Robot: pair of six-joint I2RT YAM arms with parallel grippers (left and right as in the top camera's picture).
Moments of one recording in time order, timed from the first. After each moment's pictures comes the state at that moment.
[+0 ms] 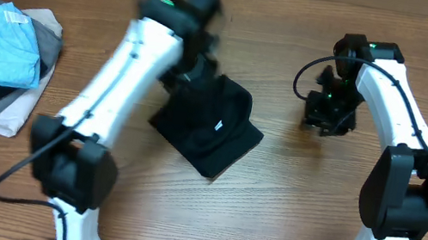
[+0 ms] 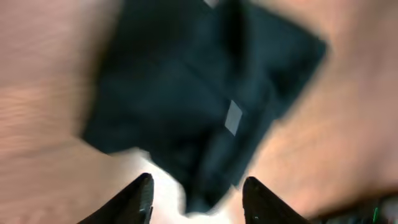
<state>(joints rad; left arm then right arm) -0.33 1.99 1.98 -1.43 0.20 -0.24 0.11 2.05 1.70 -1.37 -0.25 0.08</state>
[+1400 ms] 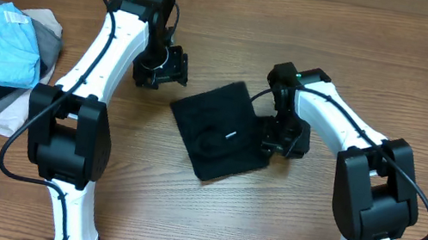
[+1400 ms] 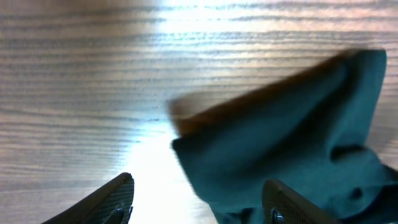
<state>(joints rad) -0.17 2.11 1.82 -1.22 0.23 -0.37 0.37 2.04 1.45 -1.21 -0.07 0.42</state>
